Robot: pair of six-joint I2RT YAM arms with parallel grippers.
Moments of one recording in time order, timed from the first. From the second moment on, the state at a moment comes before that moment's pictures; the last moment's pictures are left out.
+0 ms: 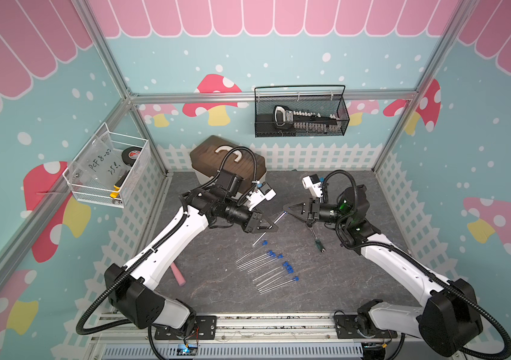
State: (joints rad) left arm -0.51 1.46 1.49 -0.97 0.97 0.05; right arm 0.43 1.25 0.88 0.42 -1.00 1.18
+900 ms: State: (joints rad) left arm -0.51 1.42 1.42 -0.90 0.95 0.03; right arm 0.43 1.23 0.88 0.36 -0.95 1.18
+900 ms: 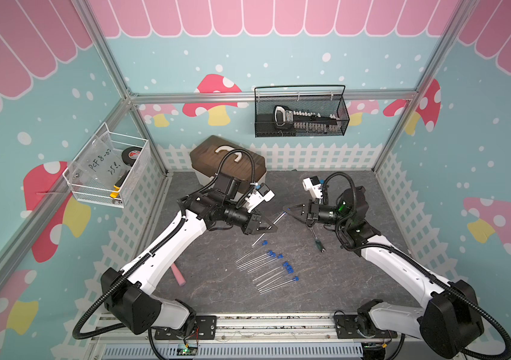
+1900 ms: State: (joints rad) left arm -0.50 1.42 1.42 -0.79 0.93 0.02; right arm 0.41 1.20 0.85 0.44 -0.85 1.29
